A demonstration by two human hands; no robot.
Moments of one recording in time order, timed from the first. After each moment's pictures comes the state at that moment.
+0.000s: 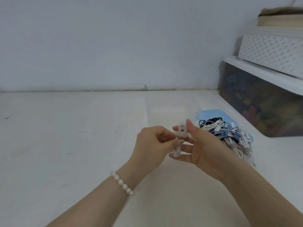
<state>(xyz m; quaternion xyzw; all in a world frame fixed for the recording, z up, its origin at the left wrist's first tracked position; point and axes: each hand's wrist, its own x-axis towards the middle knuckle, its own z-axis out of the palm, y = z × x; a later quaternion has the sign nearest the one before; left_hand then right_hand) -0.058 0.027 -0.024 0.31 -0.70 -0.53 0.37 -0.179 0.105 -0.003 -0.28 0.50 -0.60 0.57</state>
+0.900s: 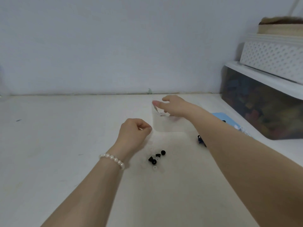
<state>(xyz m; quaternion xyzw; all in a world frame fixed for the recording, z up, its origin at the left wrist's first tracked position) -0.028 -0.046 -0.030 0.44 -0.73 -0.40 0.33 -0.194 -0.030 0.032 -0.53 0.78 -0.23 0.22</state>
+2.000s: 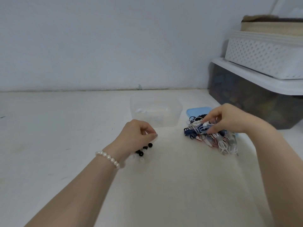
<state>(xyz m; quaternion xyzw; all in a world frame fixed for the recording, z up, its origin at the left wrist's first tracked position) -0.040 -0.014 -0.030 0.36 -0.80 -0.42 0.23 -0.285 0.114 0.037 -0.52 0.82 -0.18 0.17</state>
